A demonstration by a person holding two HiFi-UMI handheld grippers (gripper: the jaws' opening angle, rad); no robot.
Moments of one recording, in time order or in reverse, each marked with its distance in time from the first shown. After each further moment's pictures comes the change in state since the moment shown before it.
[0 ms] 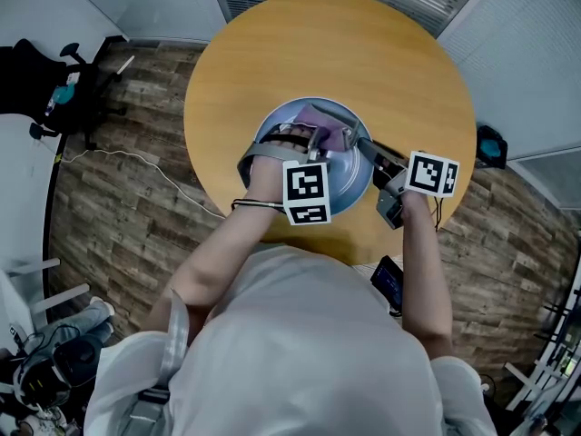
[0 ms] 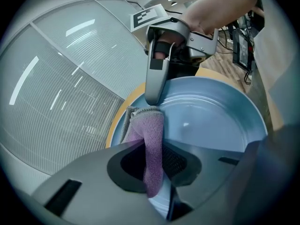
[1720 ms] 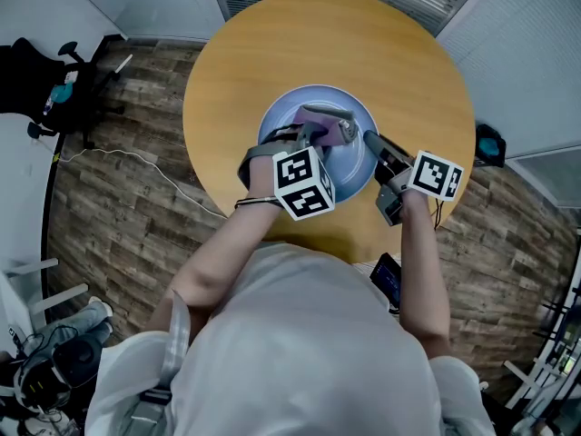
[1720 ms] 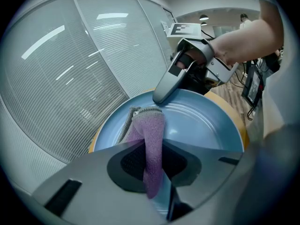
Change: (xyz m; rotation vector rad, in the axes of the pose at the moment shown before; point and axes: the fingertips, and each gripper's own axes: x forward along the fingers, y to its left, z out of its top) left arm -0.007 0.002 -0.001 -0.329 -0.080 -0.073; right arm -0.011 0.001 0.015 0.018 -0.121 -0.027
